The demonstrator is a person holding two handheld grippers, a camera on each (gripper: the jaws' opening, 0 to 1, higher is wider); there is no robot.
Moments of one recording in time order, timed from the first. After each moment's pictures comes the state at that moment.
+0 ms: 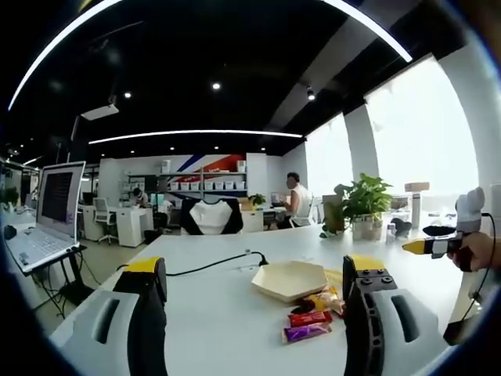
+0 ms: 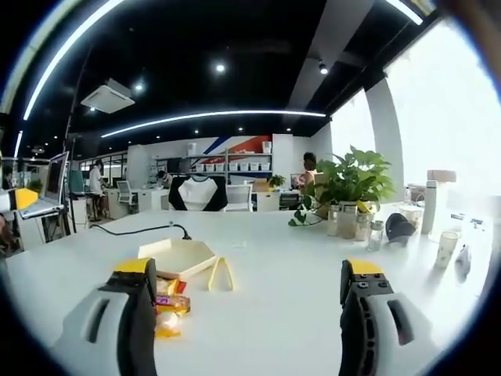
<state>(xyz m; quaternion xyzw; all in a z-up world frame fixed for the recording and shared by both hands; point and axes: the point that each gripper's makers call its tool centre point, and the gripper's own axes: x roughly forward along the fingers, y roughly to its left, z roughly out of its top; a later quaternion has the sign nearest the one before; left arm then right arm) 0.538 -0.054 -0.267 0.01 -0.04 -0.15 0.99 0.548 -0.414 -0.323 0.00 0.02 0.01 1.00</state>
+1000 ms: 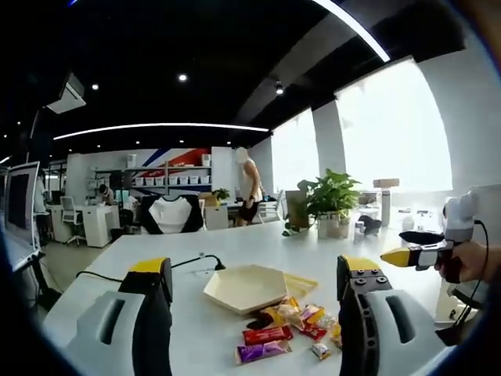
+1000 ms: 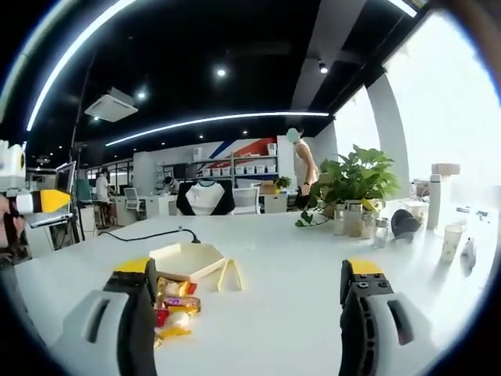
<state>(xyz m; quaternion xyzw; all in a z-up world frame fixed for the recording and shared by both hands) 0.563 -0.143 -0.261 0.00 -0.02 -0.26 0.97 0.533 -0.407 -0.320 0.02 0.01 0.02 1.00</state>
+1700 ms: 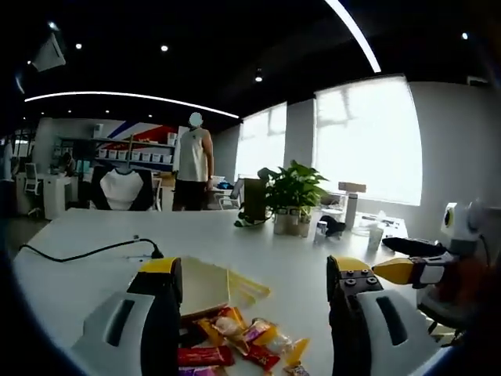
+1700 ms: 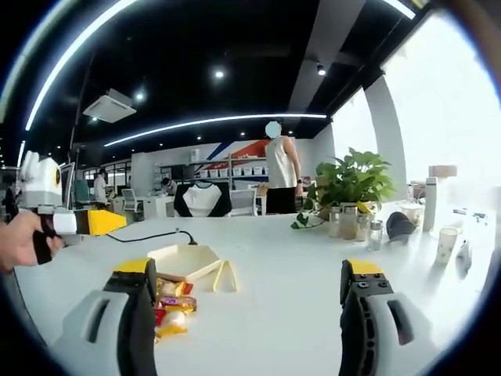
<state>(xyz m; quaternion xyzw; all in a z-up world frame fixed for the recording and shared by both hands) 0.602 -0.243 -0.294 -0.04 0.03 -0.37 0.93 0.526 -0.417 -0.314 0.02 0.01 0.02 1.00</state>
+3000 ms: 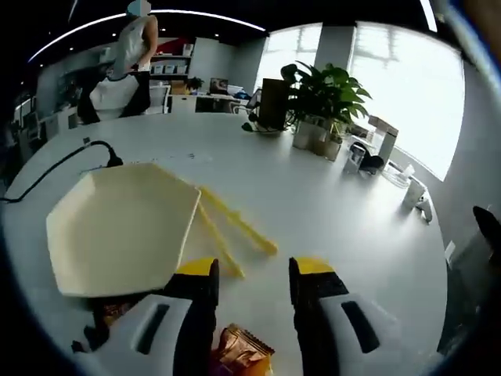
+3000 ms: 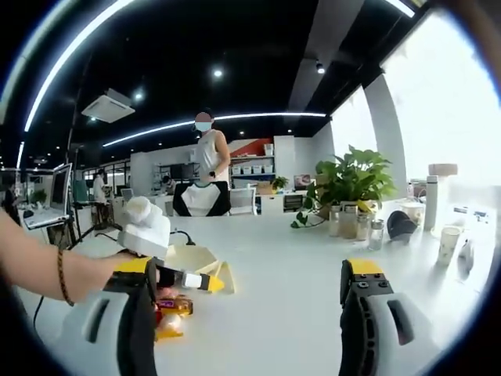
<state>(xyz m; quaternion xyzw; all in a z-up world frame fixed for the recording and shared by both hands) 0.694 -0.348 -0.434 -0.01 0.29 -0.31 0.91 0.538 -0.422 -0.313 0.02 0.02 0.01 1.00</state>
